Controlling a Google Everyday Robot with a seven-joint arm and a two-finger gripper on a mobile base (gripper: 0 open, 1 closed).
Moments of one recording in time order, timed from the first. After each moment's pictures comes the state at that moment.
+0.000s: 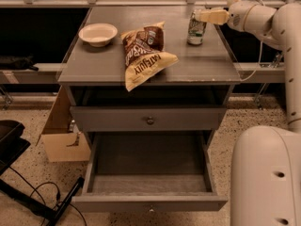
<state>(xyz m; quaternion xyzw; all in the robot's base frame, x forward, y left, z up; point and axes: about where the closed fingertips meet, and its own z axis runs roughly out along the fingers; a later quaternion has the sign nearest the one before) 0.878 -0.228 0.954 -0.26 0.67 0.23 0.66</state>
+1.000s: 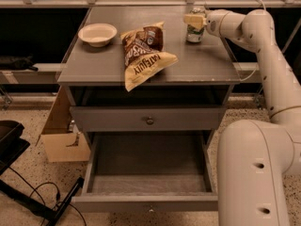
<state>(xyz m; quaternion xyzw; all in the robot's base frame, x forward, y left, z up) 0.924 -0.181 0.901 -0.22 0.71 0.22 0.63</state>
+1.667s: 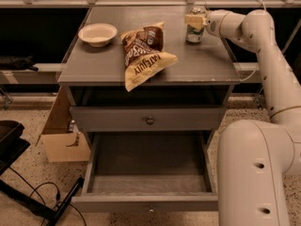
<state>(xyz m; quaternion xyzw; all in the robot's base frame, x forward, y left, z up) 0.924 -0.181 0.900 -0.23 0.71 0.22 0.63</state>
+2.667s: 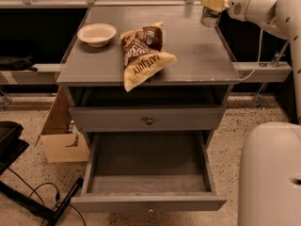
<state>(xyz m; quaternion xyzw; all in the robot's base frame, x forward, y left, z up) 0.868 -0.214 0.992 -0.26 0.67 0.21 0.66</state>
